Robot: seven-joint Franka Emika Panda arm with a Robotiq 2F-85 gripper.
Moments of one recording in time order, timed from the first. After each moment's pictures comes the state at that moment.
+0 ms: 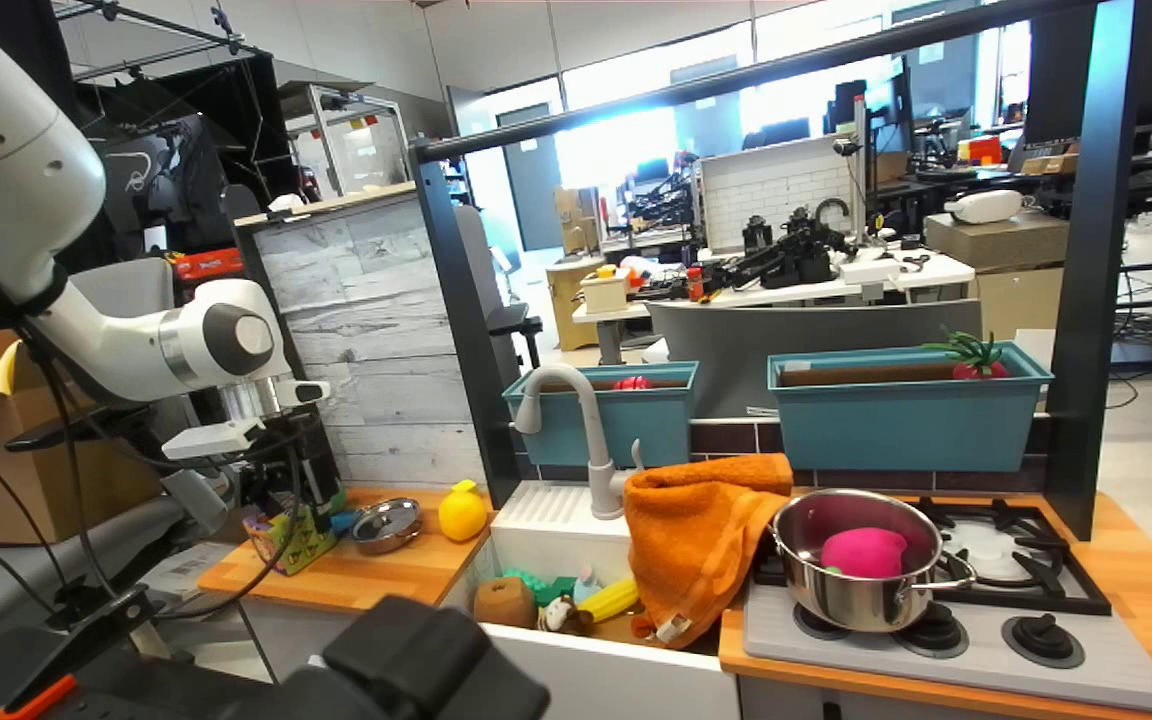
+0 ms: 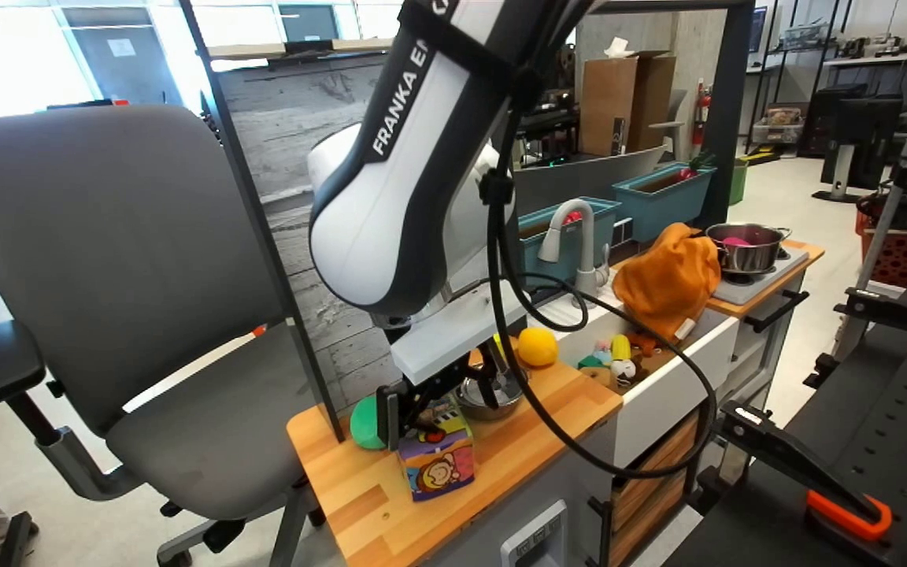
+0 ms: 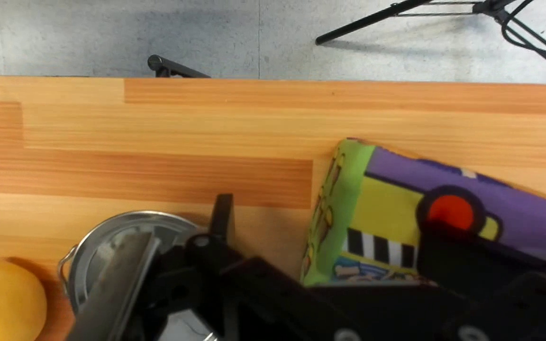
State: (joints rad) arm 0.43 1.07 0.01 -1.45 -0.09 2.30 0.43
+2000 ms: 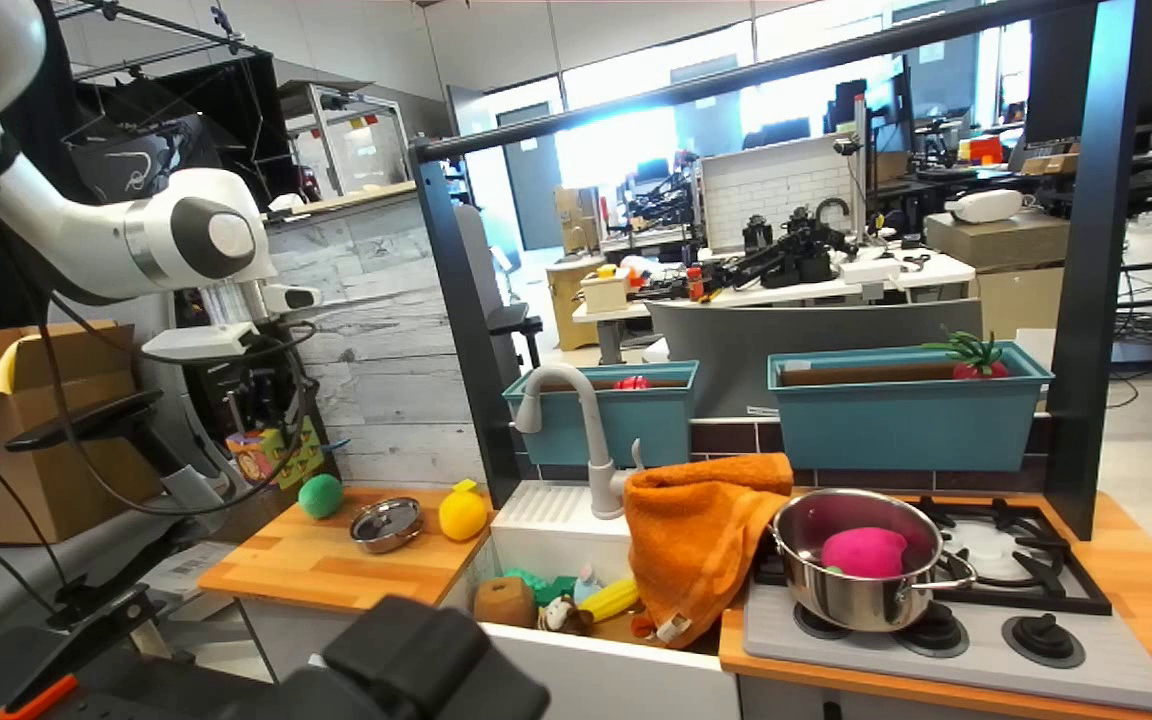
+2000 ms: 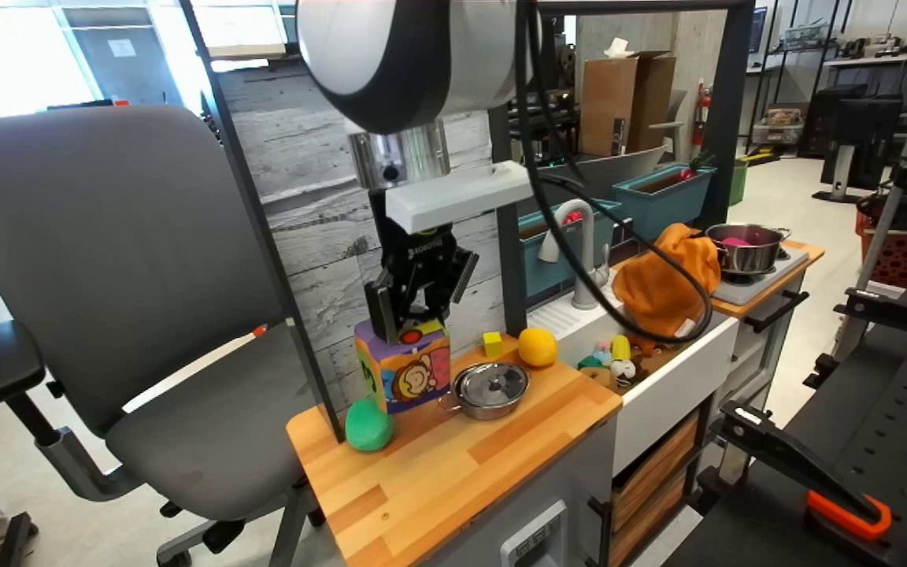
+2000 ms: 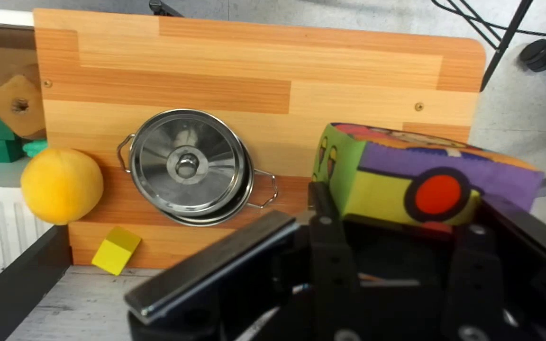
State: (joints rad) arm 0.35 0.76 0.05 -1.67 -0.05 2.39 0.29
